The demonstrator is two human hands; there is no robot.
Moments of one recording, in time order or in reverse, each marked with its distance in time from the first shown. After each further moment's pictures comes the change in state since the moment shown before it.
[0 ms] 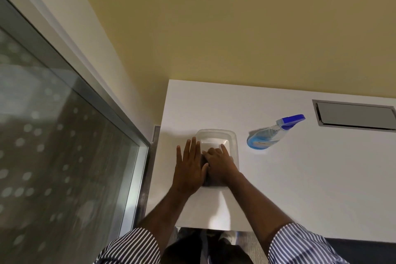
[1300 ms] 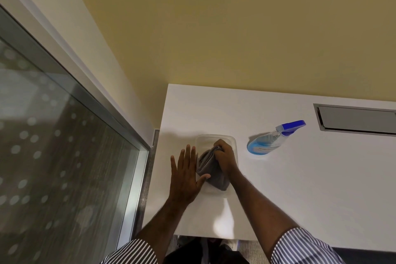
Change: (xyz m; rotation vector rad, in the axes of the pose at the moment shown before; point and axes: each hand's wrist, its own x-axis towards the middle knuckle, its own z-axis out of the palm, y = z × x) left_hand -0.006 -0.007 0.011 -0.242 0.001 -0.100; right_hand 0.014 0.010 -0.026 1.167 0.399 0.354
